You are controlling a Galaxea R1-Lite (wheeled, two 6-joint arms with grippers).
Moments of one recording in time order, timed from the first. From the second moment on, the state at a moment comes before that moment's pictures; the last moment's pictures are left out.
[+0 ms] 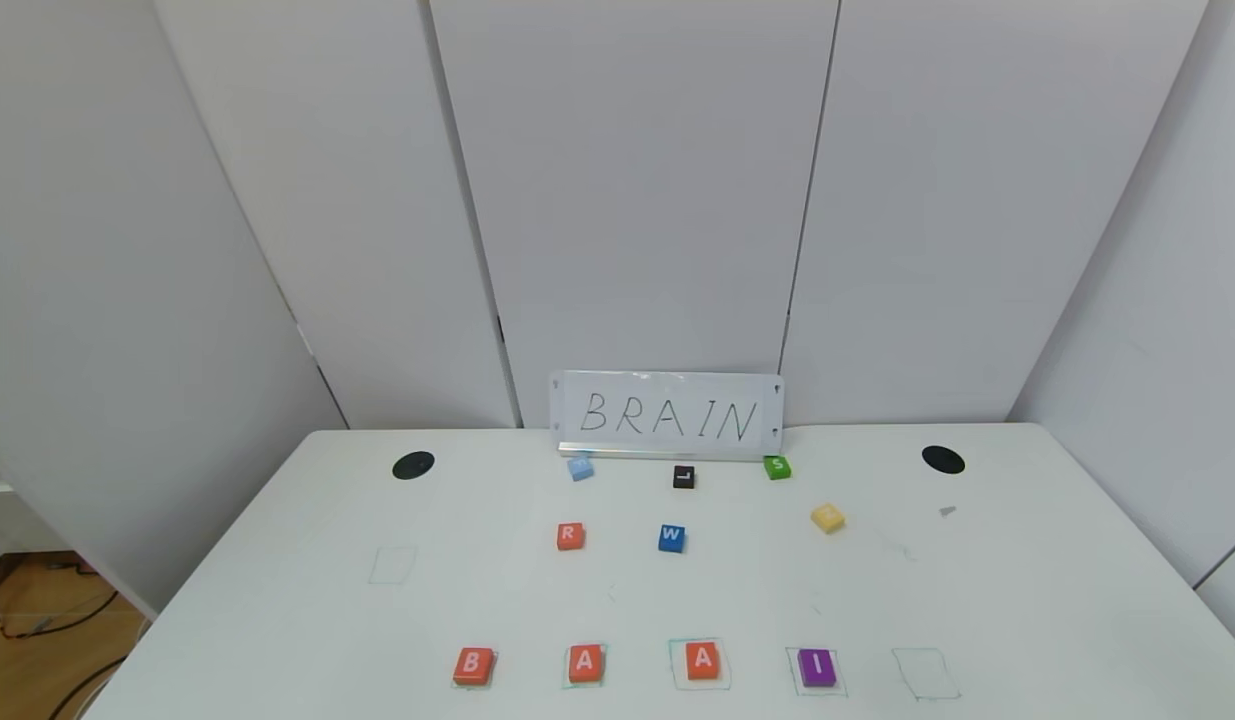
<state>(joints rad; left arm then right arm) -0.01 0.12 -0.33 0.07 -0.04 0.06 0.00 0.21 -0.35 0.01 0.01 0.02</state>
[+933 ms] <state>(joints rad) -0.02 0.96 -0.82 0.07 -0.04 0.06 0.08 1.06 -0.85 0.02 -0.03 0.02</state>
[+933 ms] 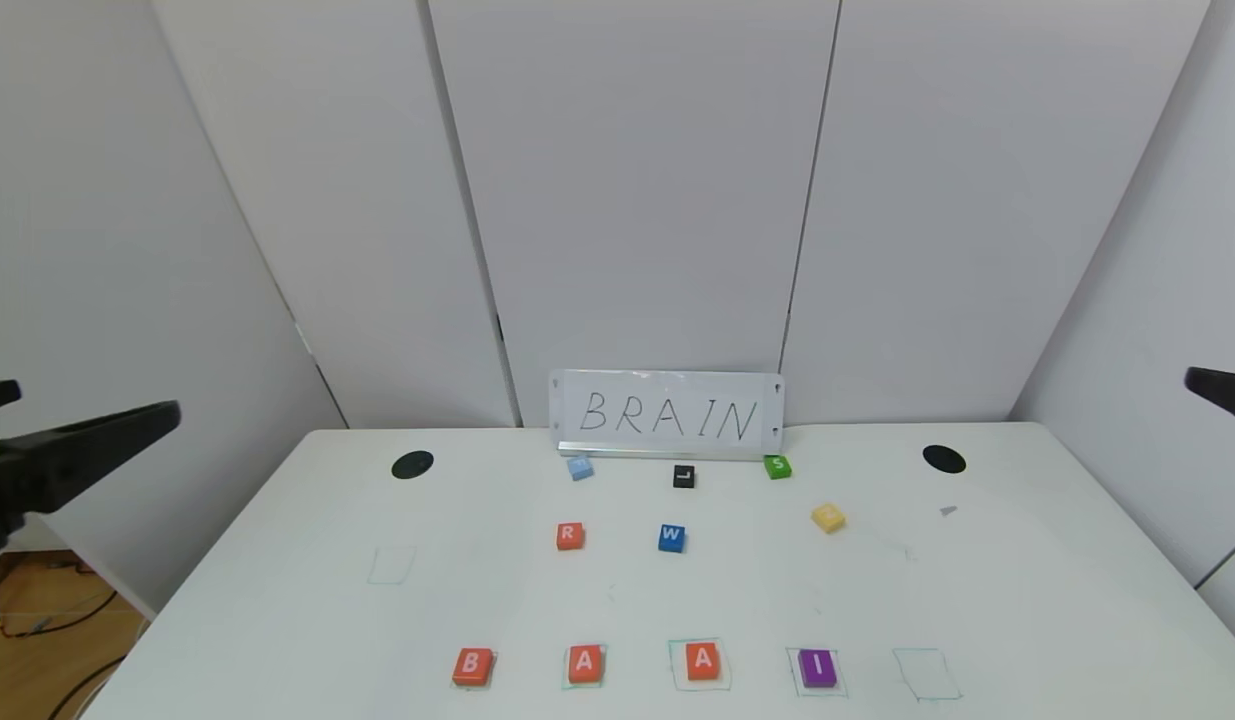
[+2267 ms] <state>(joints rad) -0.41 1.52 -0.88 0.07 -0.04 -0.07 0.40 1.62 -1.02 0.02 -0.07 0.21</state>
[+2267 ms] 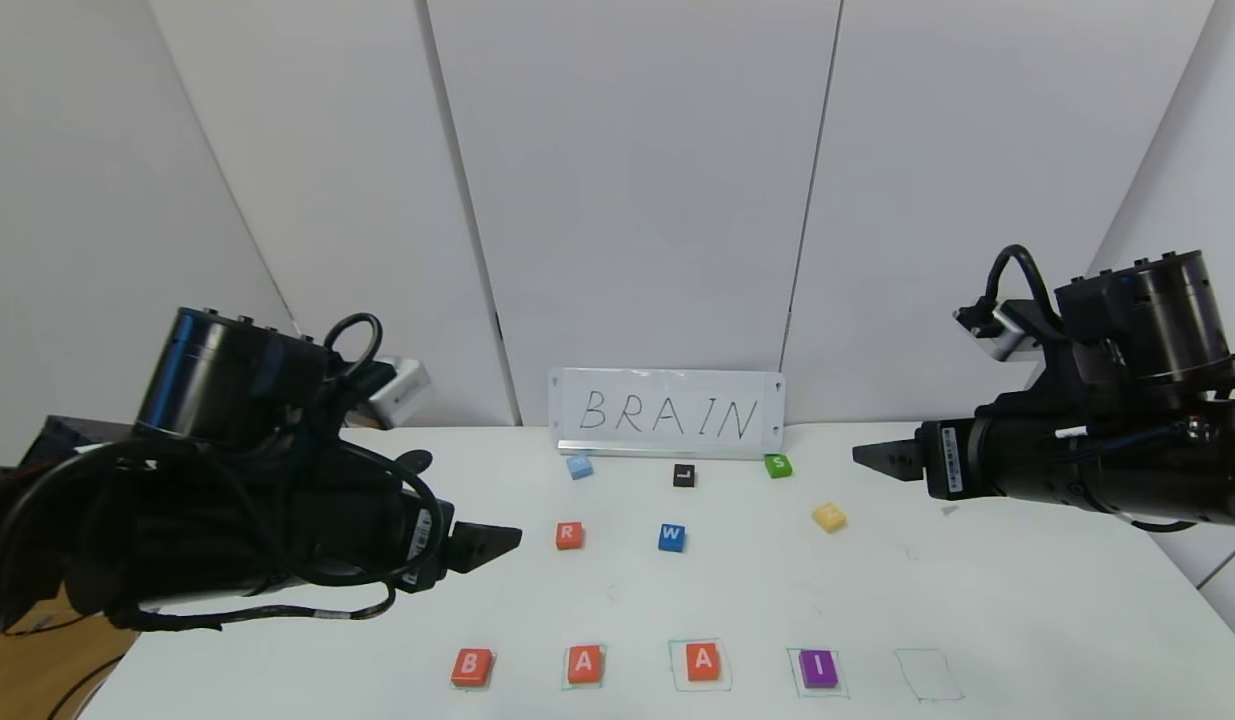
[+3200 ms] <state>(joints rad) -0.69 1.90 -0.94 0.03 0.18 -0.36 0.35 1.61 -1.04 0.02 -0.07 0.21</state>
